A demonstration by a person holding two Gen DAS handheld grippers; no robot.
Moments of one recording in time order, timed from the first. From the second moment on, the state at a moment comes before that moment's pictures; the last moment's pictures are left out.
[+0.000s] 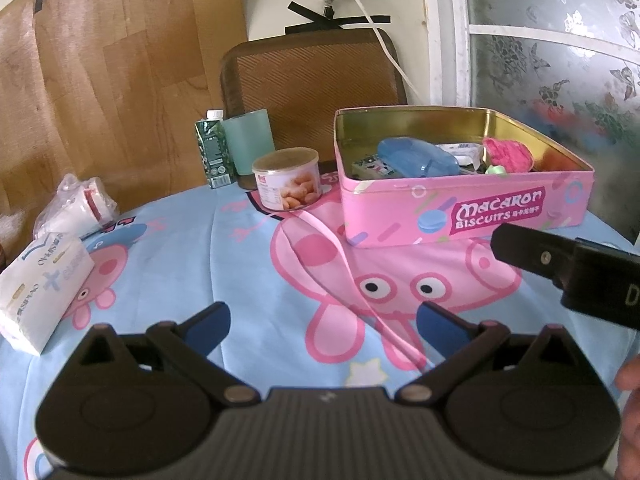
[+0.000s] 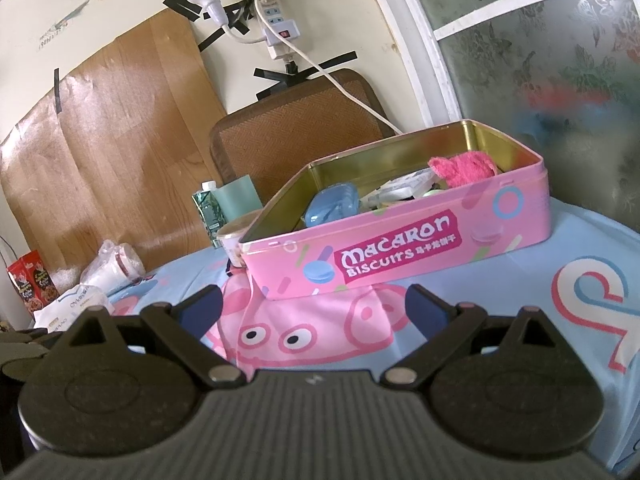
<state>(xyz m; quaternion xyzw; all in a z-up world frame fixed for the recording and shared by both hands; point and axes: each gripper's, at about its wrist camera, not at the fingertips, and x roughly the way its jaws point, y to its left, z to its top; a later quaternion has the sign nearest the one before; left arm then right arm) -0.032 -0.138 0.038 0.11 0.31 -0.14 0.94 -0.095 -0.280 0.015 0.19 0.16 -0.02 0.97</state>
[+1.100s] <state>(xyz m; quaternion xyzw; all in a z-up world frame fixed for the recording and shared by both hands) -0.031 -0.142 0.037 0.12 0.31 -0.15 0.93 -0.094 -0.279 0.014 0.19 0.16 -0.02 0.97</state>
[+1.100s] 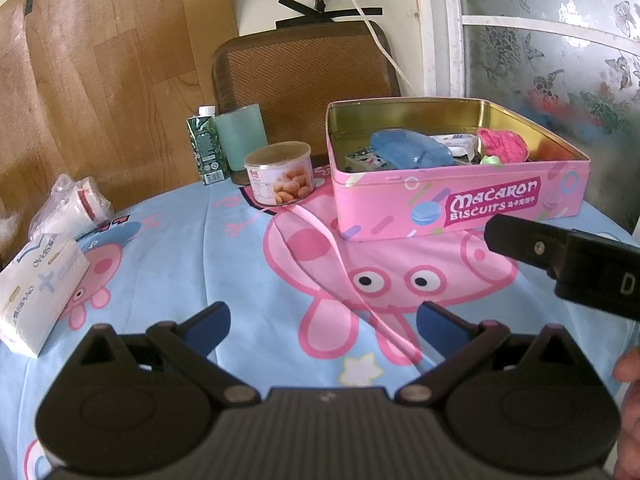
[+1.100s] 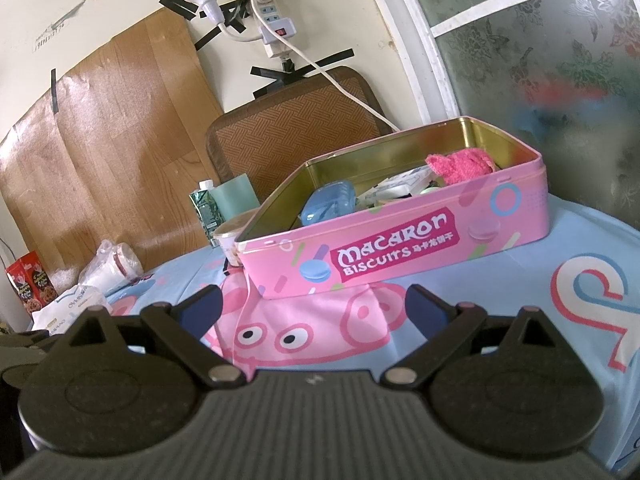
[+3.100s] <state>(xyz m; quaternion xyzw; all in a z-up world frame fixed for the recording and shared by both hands) -0.033 -0.144 0.031 0.13 0.32 -0.15 0.93 -0.096 -0.280 0.008 0.20 0.17 -0.03 0.97</state>
